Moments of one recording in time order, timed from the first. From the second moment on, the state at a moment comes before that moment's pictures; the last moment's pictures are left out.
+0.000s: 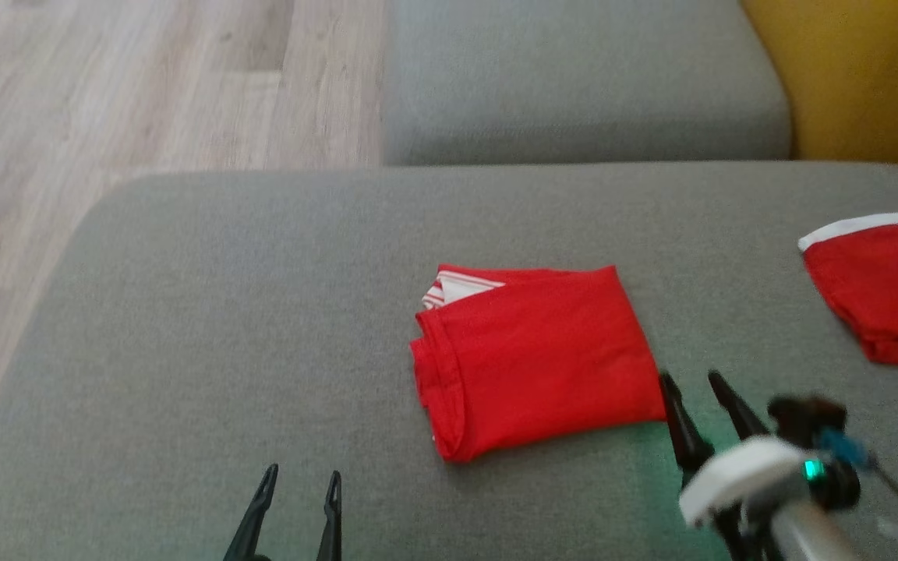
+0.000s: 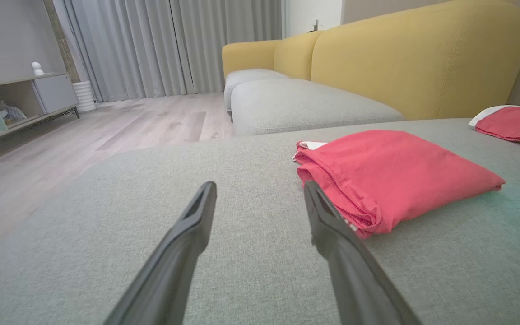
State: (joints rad) left arm 0.22 0.08 -0.29 0.16 -0.05 0.10 -0.26; right arm -0.10 -0.13 0.22 0.55 0.42 0.13 -0.17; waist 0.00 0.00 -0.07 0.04
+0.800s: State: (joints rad) left arm 0.09 0.07 -0.30 0.13 -0.08 0.06 -0.26; right arm -0.55 -0.15 0.34 1.04 0.51 0.13 -0.18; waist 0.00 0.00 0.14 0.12
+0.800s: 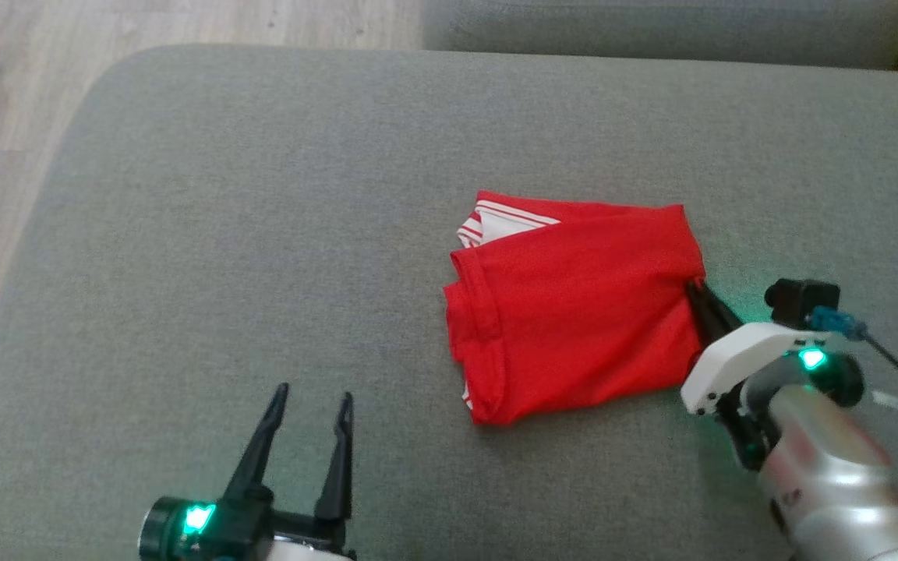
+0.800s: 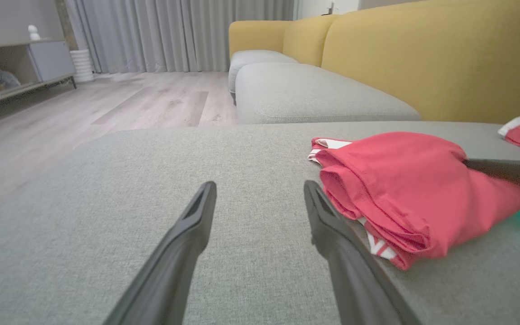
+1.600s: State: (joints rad) left arm -0.03 0.06 -0.28 0.09 -0.10 0.04 -0.26; right arm -0.84 -0.64 0.04 1.11 0.13 0.13 -0.23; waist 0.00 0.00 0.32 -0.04
